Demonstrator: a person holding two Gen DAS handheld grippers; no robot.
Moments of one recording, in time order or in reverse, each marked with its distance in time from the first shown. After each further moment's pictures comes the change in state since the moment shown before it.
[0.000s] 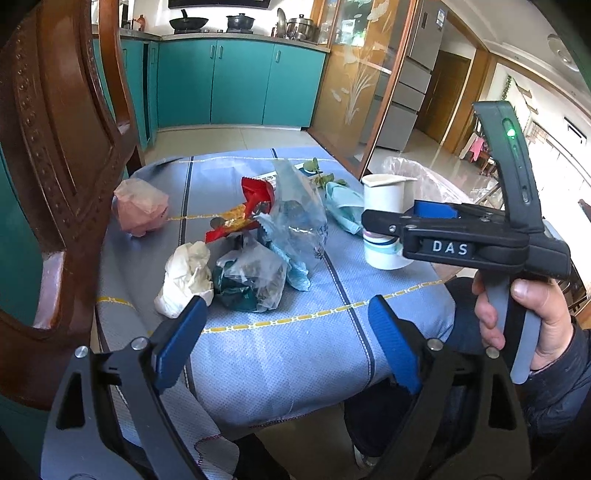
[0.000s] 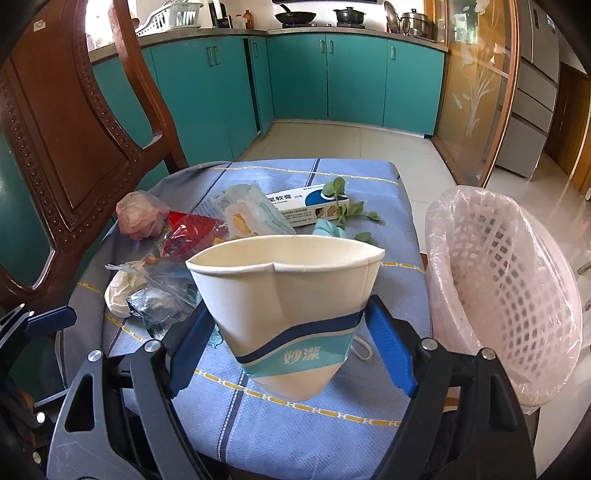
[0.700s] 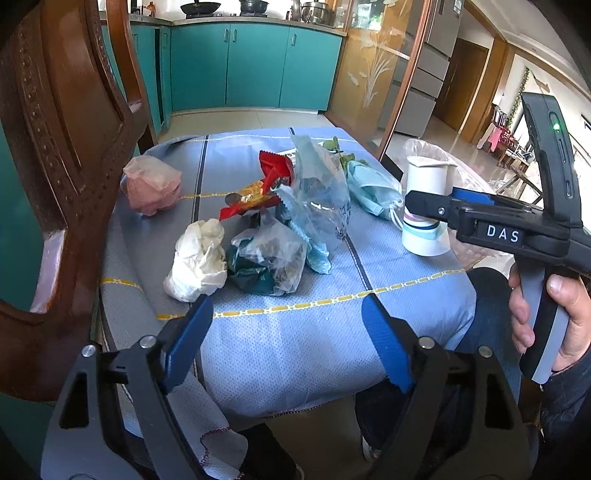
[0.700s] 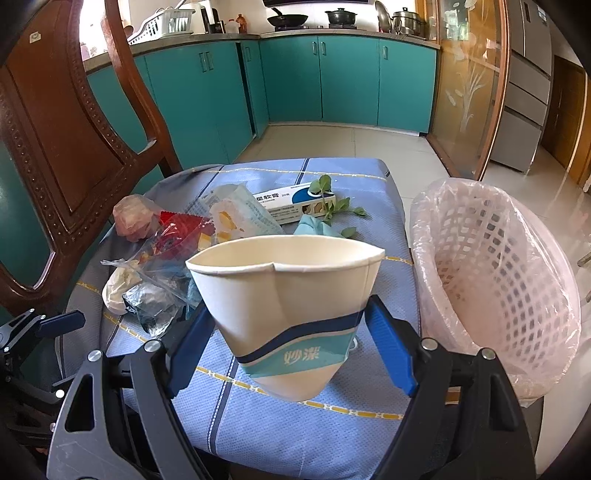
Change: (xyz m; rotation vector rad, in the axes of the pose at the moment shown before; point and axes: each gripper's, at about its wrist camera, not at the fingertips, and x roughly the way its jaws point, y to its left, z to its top) left arm 0.014 0.005 -0.005 -0.019 0.068 0.062; right arm -0.007 -0.013 -0.007 0.028 -0.011 0.005
